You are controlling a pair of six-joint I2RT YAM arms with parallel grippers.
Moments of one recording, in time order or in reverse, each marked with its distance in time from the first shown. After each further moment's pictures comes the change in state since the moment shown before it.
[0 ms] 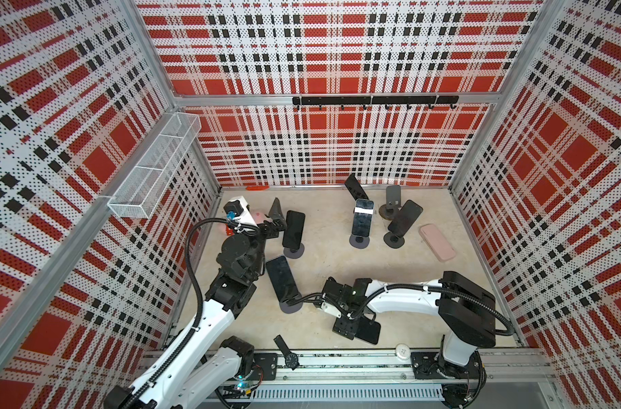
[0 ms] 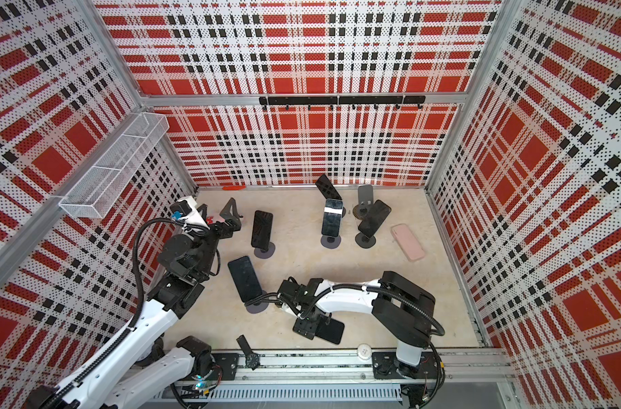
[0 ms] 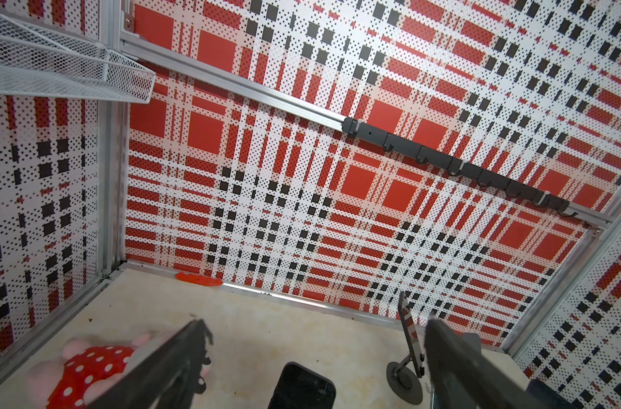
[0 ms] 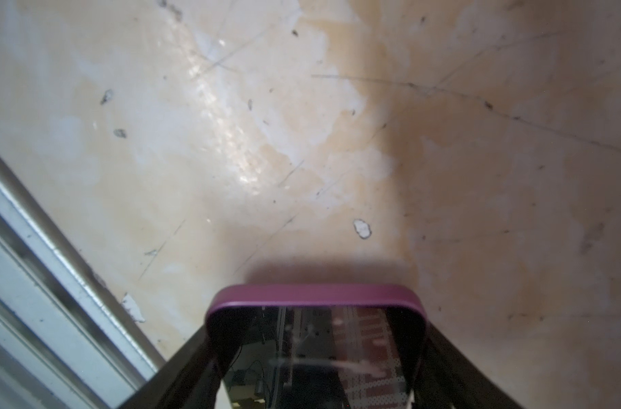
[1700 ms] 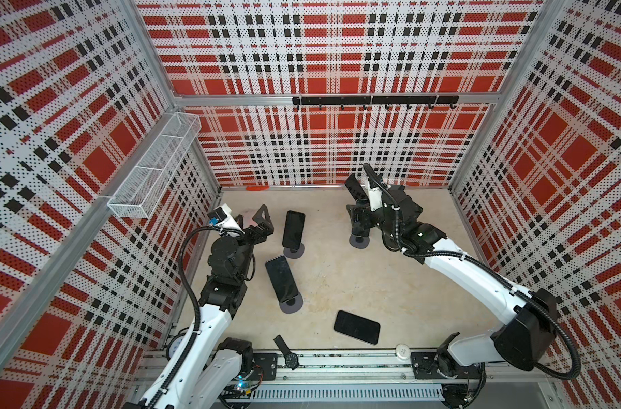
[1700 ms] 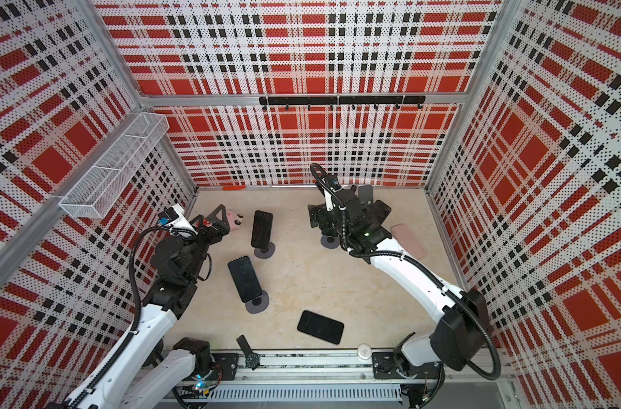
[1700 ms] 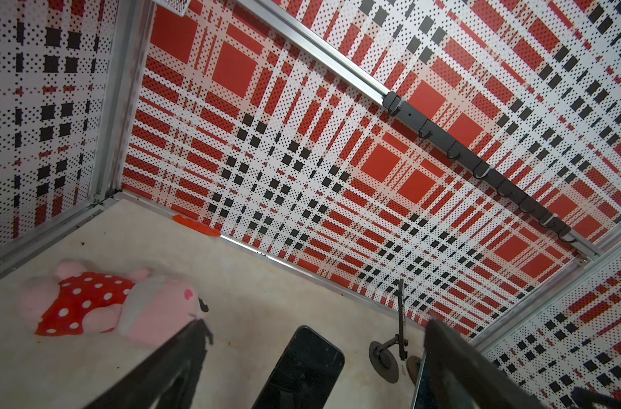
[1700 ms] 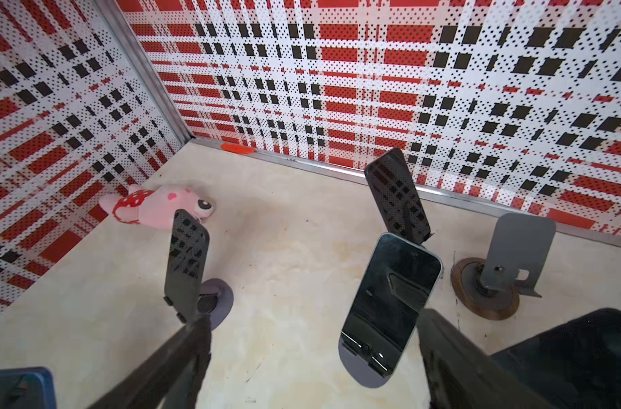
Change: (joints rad) left arm 0.228 -0.026 -0.083 -0.071 0.234 -0.256; right arm -0.556 -0.293 0.257 0.504 0.161 0.197
